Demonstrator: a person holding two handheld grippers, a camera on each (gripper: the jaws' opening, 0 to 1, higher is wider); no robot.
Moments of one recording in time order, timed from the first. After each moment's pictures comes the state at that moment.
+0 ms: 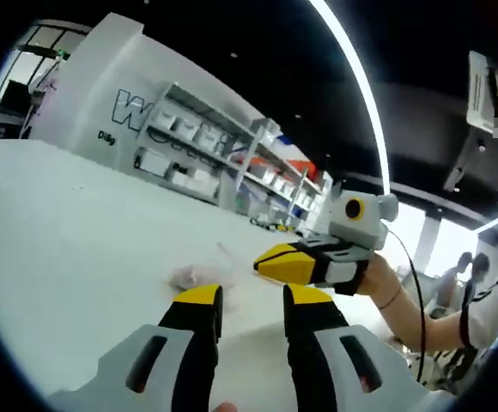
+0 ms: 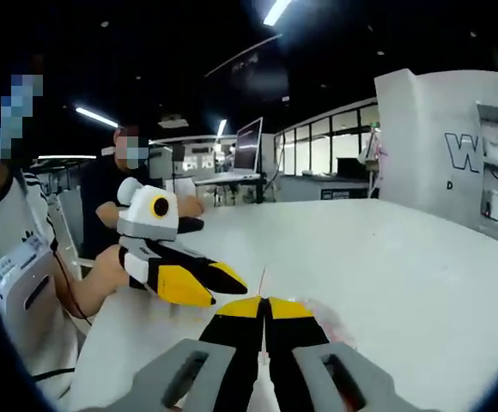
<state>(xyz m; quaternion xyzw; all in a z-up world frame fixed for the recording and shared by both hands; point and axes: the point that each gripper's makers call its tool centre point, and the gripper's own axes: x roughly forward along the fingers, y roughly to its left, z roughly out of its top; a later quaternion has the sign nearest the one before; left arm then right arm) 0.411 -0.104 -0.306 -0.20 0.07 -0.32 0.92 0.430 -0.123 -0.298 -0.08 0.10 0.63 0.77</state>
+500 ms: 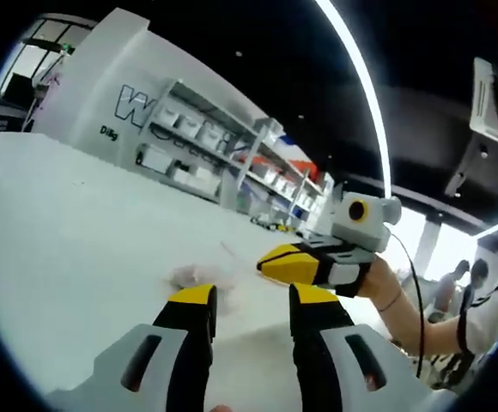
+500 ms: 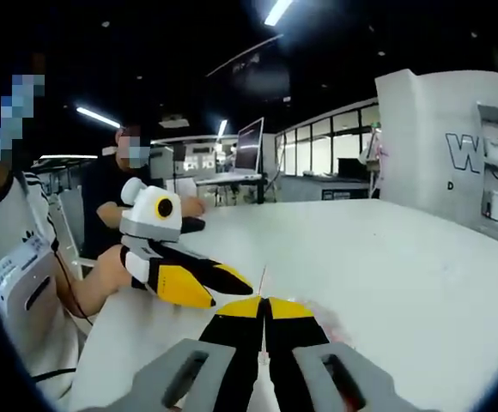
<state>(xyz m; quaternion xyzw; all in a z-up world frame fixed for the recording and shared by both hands) 0.413 -0.104 -0.307 -0.21 0.08 -0.31 0.92 0.428 -0.124 -0.298 -0.08 0.10 0.63 0.77</state>
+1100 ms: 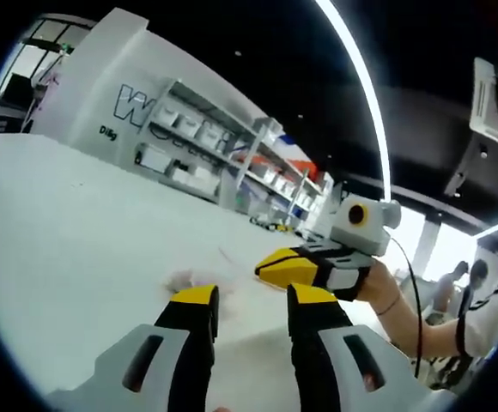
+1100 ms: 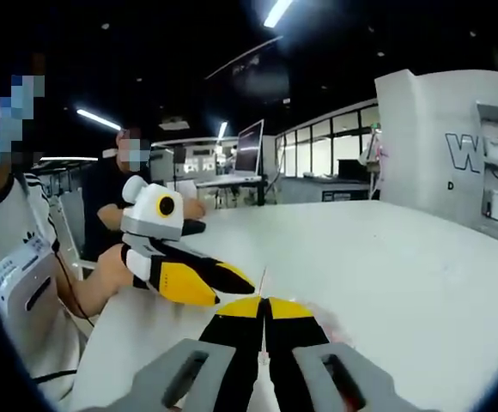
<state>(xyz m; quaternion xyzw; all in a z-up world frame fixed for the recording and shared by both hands) 0.415 -0.107 -0.302 -0.21 0.08 -0.32 0.92 0.427 -0.124 -0.296 -0.07 0.10 0.63 0.77</state>
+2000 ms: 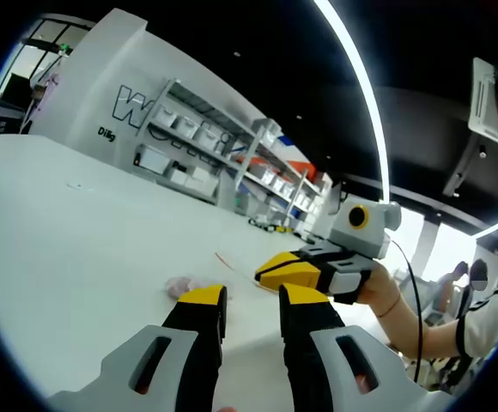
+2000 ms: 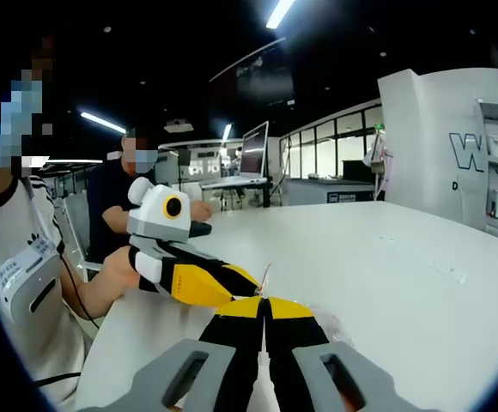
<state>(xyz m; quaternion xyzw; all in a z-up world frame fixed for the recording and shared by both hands) 0.416 -0.108 -0.299 -0.21 0.07 -0.32 0.92 0.420 -0.120 -0.295 -0.07 0.10 0.64 0.76</state>
